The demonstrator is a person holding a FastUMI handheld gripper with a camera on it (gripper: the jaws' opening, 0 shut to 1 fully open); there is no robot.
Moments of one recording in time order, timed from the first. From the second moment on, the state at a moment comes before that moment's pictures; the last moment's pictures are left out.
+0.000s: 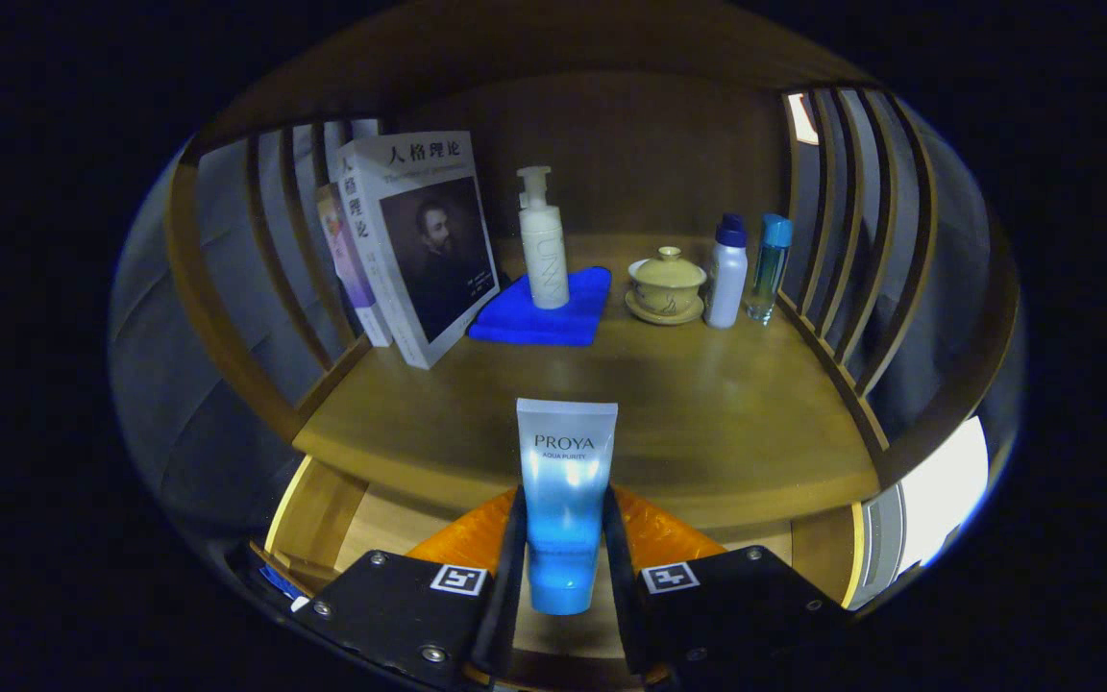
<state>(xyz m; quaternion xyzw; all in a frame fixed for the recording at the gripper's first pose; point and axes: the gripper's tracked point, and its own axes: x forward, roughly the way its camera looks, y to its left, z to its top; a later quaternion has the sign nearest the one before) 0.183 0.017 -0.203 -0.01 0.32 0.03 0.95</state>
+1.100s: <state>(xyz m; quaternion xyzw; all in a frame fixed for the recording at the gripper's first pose) 0.153 0.009 -0.199 0.01 0.25 -0.02 0.97</state>
